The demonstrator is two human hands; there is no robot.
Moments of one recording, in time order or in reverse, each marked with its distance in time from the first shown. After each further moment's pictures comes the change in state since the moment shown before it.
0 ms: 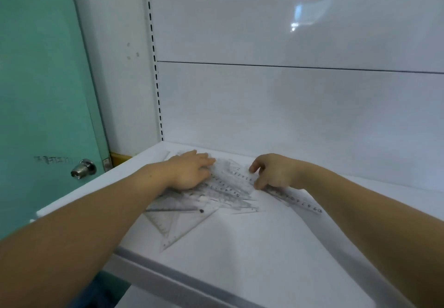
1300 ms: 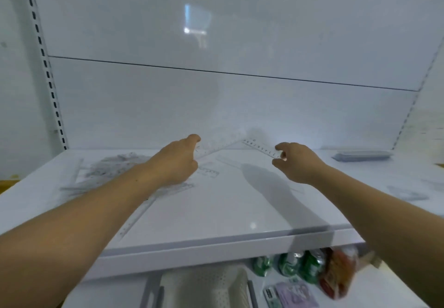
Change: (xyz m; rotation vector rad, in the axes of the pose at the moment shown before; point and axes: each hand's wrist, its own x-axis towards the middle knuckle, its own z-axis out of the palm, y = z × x) left_hand -0.042 0.099 -0.015 -0.241 0.205 0.435; right_hand -0.193 0.066 -0.023 -0.346 0.616 0.440
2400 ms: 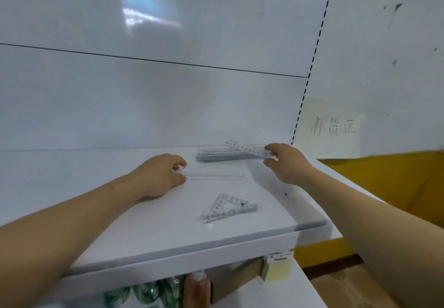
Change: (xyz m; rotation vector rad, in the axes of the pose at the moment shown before) left_hand 0.161 0.332 0.186 -0.116 -0.102 -0.003; right_hand 0.031 0.422 -0.062 0.093 0.022 0.101
